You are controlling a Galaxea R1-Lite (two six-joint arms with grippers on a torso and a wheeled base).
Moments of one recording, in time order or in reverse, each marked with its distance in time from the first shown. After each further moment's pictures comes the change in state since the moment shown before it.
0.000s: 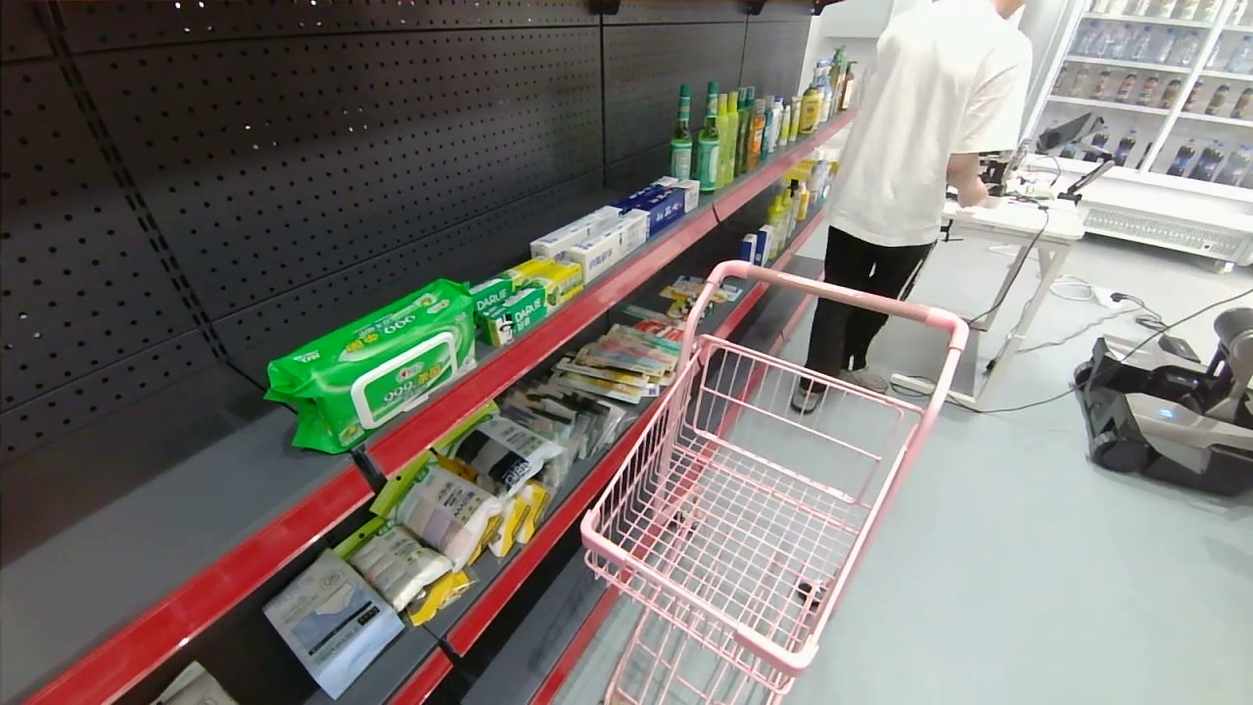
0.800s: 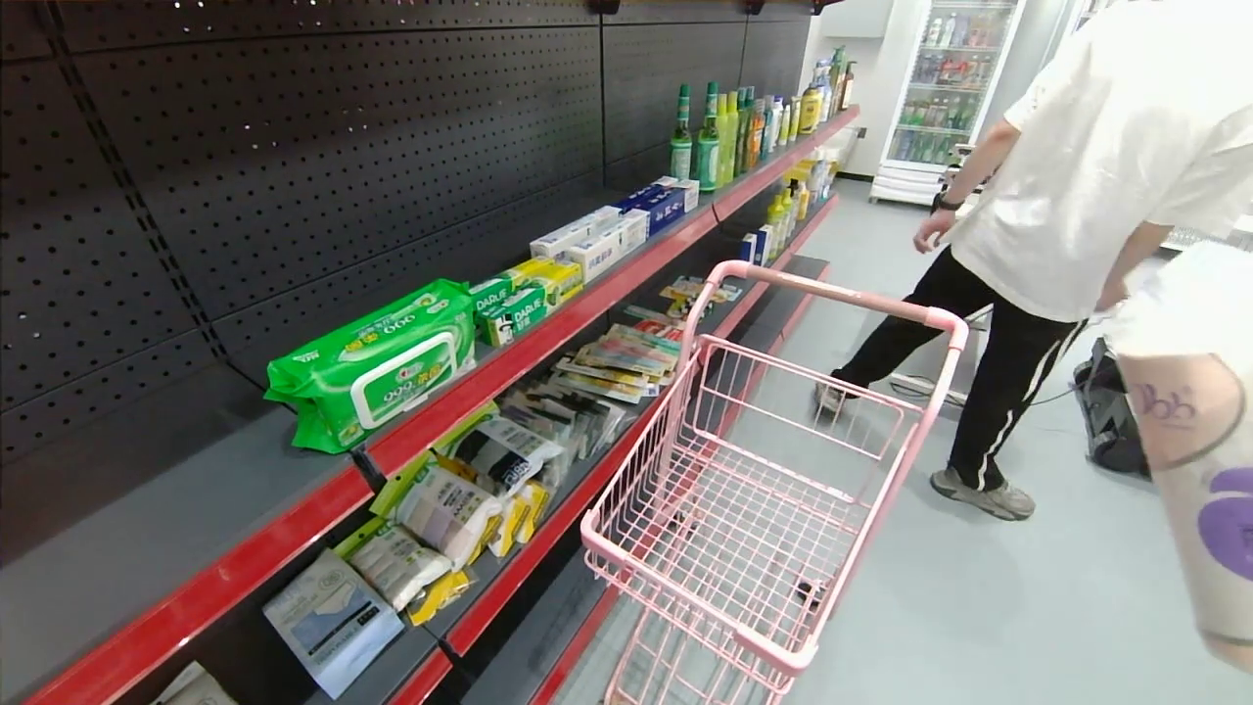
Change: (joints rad) left arm 0.000 0.000 -0.001 0.000 -0.003 0.000; right arm 0.233 0.410 -0.196 0.012 0.020 -0.074
